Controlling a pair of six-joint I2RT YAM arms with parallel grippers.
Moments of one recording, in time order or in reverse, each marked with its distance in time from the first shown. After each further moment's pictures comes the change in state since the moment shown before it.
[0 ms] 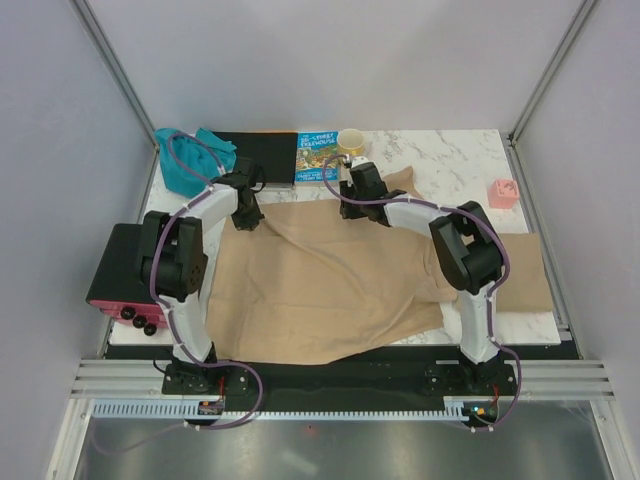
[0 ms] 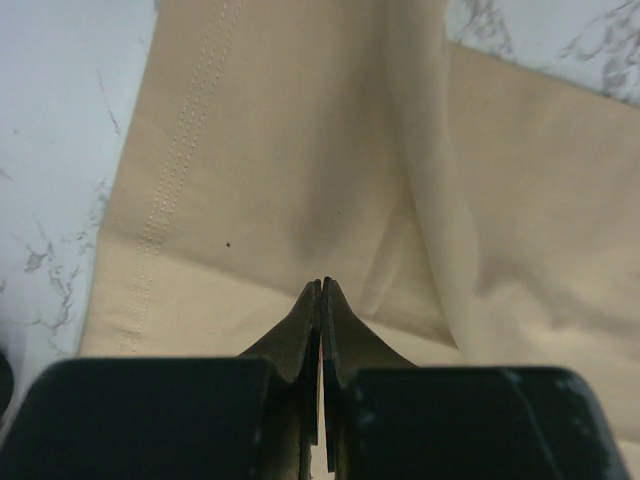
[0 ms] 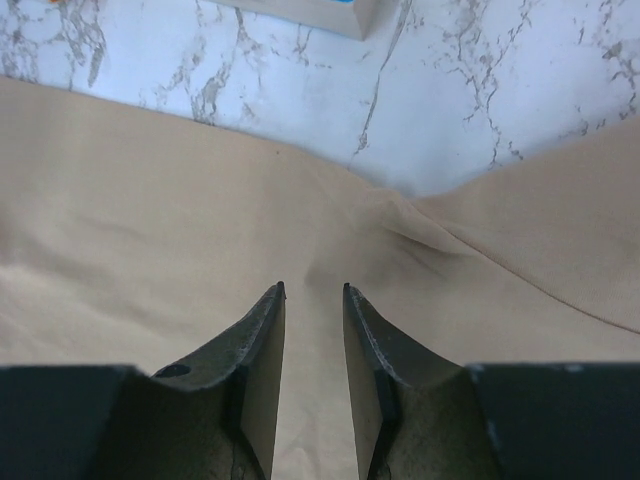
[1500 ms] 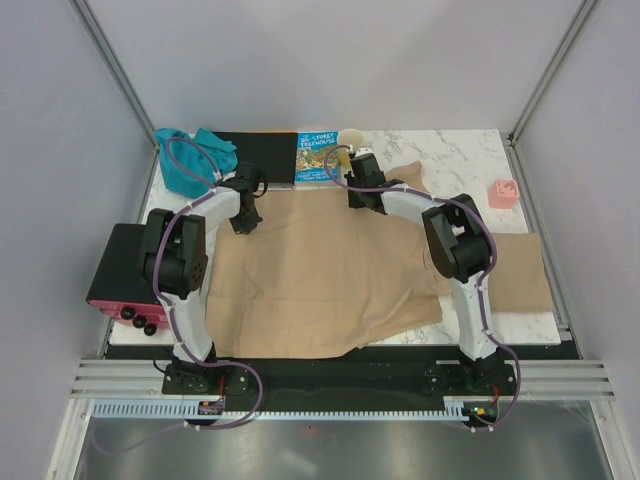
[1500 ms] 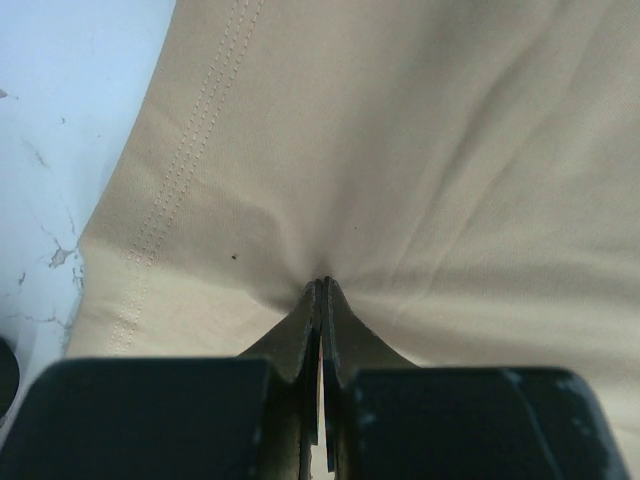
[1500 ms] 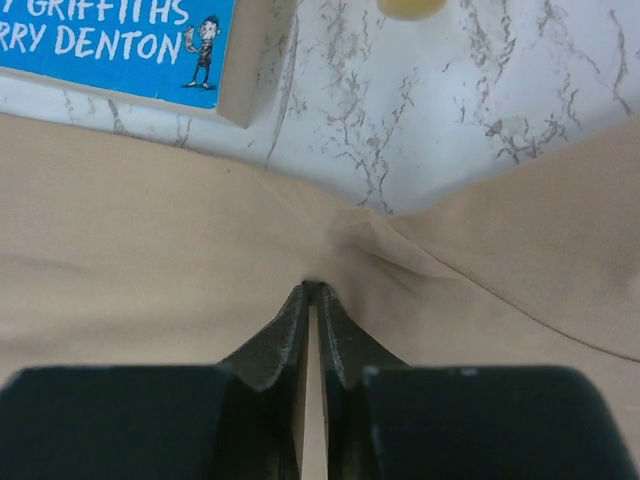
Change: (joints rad) left arm -0.002 0.044 -0.046 0.046 -0.111 -0.082; right arm -0.048 0.151 0.189 -0.085 0.112 -0.023
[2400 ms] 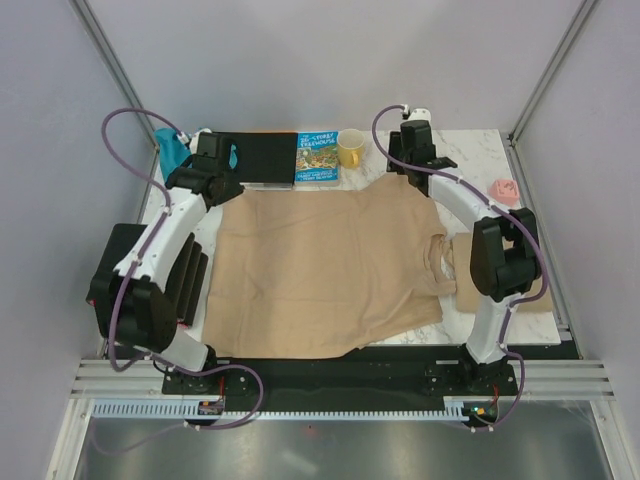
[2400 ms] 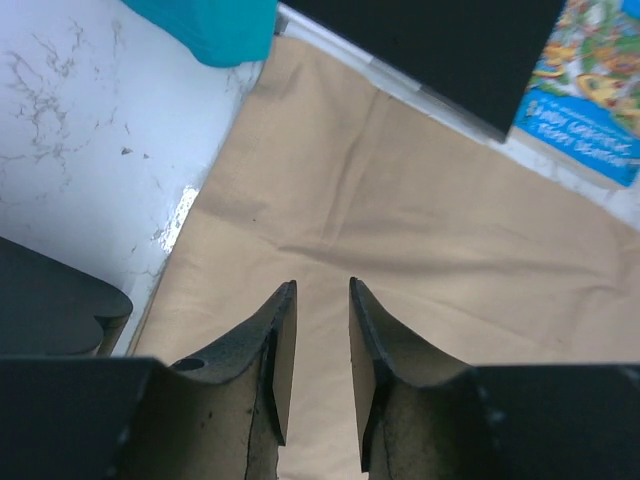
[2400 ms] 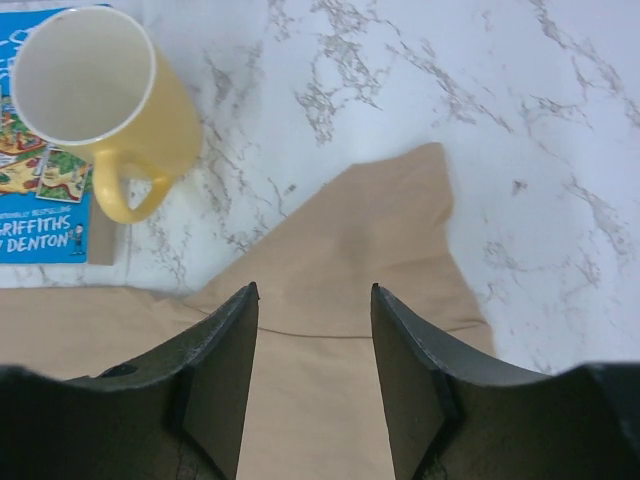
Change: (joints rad) left arm 0.012 -0.372 0.103 -0.146 0.015 0.031; right arm -0.164 -0.301 -0.067 -0.016 0.121 -0.047
